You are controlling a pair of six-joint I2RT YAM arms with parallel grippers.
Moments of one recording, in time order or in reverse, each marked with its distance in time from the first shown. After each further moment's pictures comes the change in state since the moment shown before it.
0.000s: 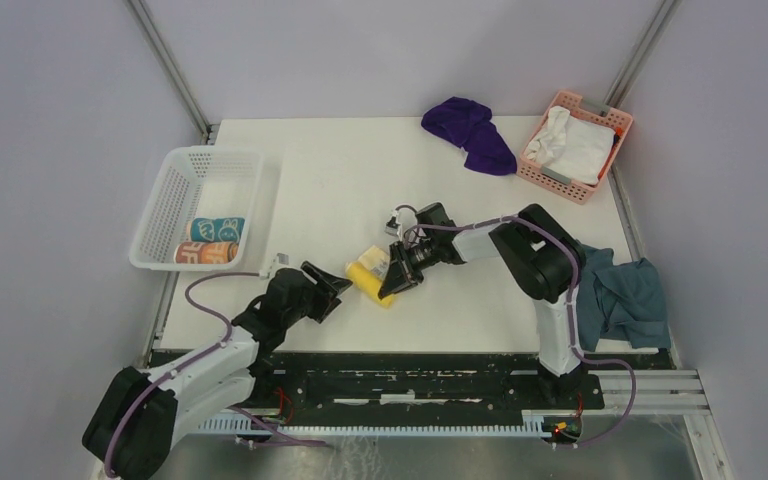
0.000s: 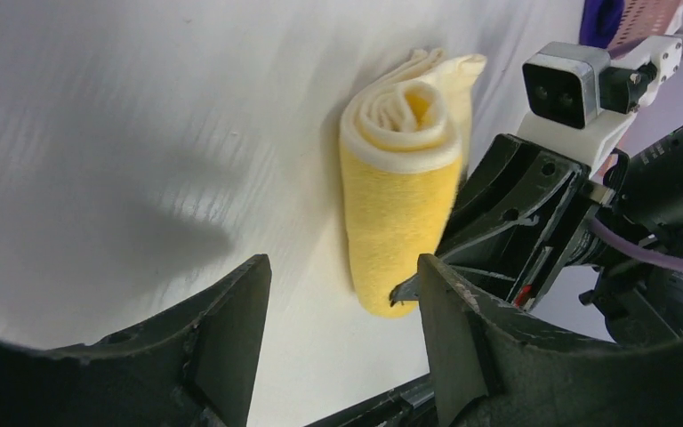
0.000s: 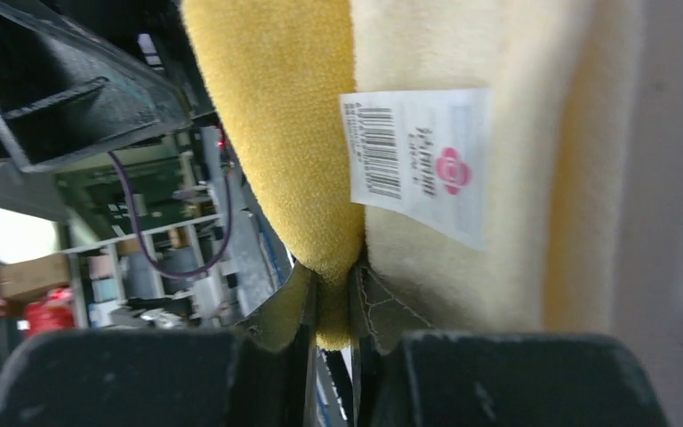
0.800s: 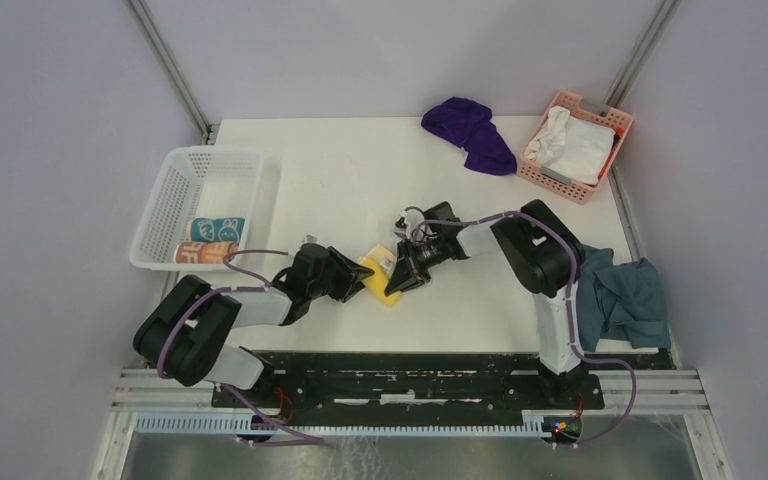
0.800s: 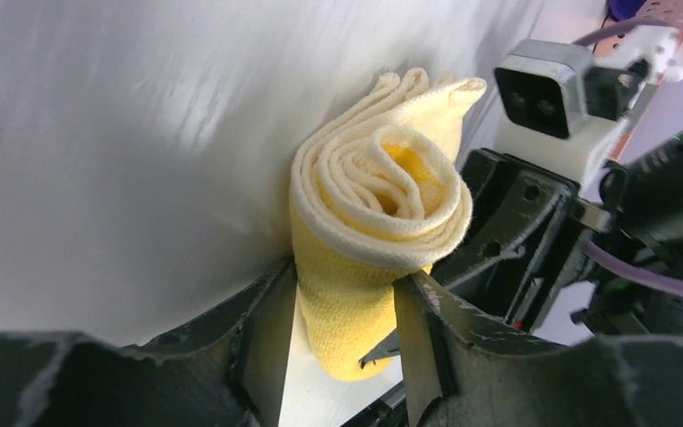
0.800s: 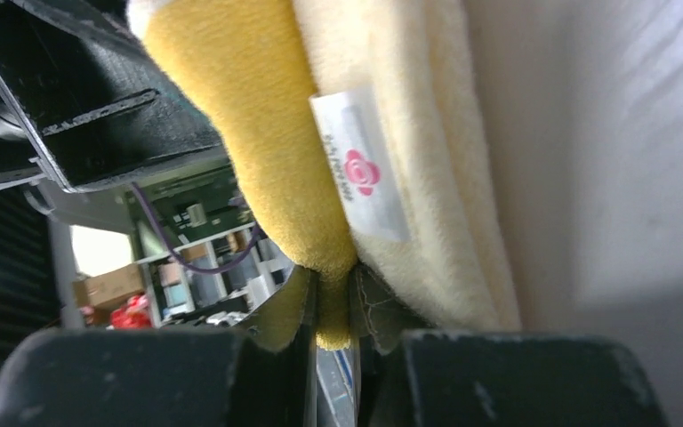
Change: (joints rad) left arm 0.000 0.557 0.156 0.346 0.137 0.000; right arm -0.071 0.087 0.005 0.019 -0.118 0.134
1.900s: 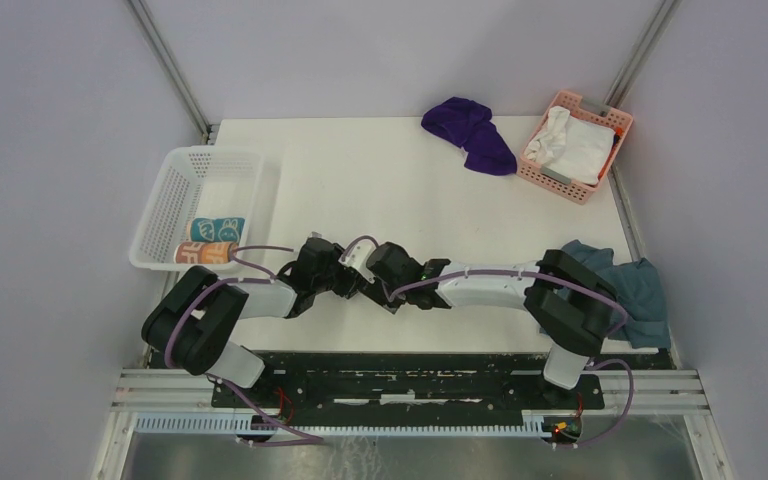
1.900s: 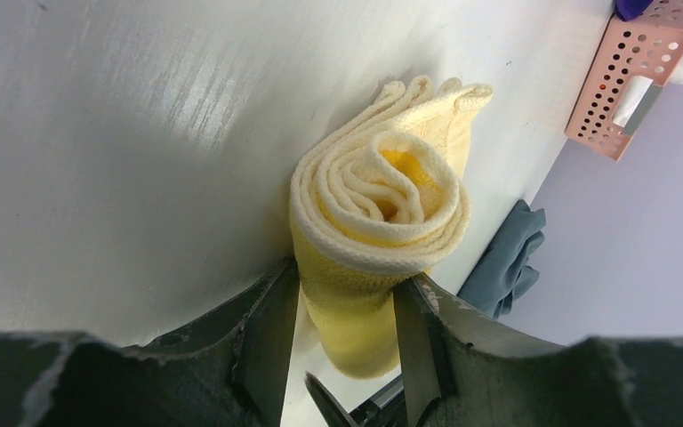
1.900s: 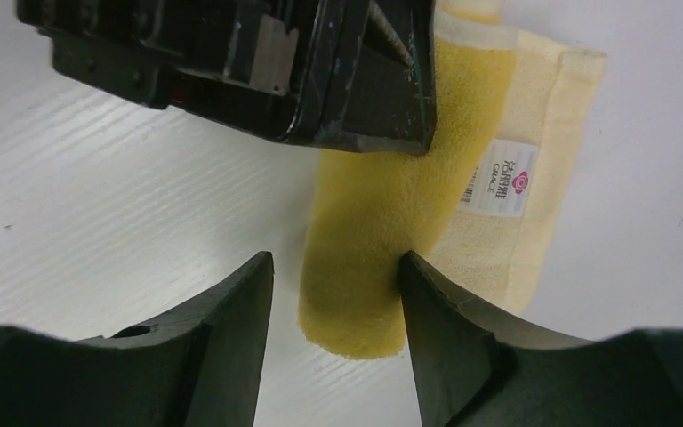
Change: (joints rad) left arm 0.000 0.093 0.076 -0.012 0.039 -0.008; right arm 0.498 -0.419 -0.045 -0.235 1.266 -0.692
